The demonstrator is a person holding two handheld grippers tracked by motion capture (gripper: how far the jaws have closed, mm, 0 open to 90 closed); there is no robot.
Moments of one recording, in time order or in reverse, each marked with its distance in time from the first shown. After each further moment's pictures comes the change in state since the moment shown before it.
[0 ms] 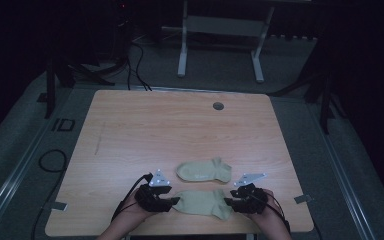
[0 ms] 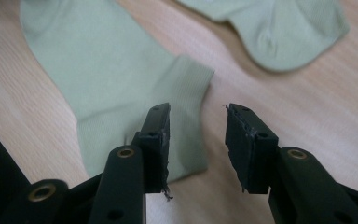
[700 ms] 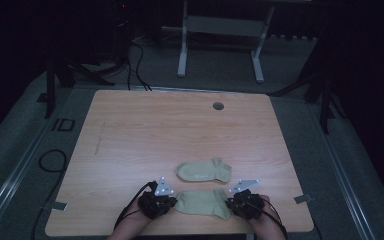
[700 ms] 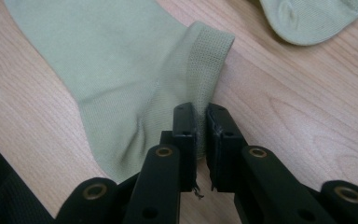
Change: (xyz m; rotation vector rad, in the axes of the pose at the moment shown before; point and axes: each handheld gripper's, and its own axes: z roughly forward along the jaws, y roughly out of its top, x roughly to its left) left arm -0.010 -0.012 0.013 0.048 0.035 0.070; right arm 0.013 -0.006 0.009 0.052 -0.058 -0.034
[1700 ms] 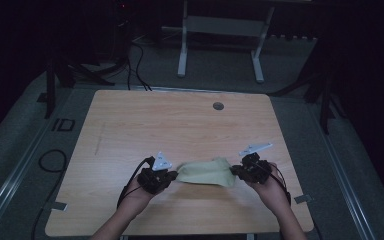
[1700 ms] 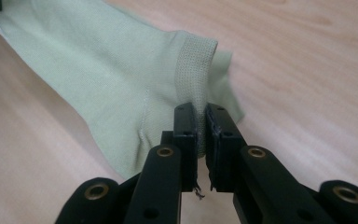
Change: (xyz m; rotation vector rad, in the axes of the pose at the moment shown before) left arm 0.032 0.056 -0.024 -0.118 0.085 -0.036; right arm -0.064 0.068 -0.031 -0.098 0.005 0.077
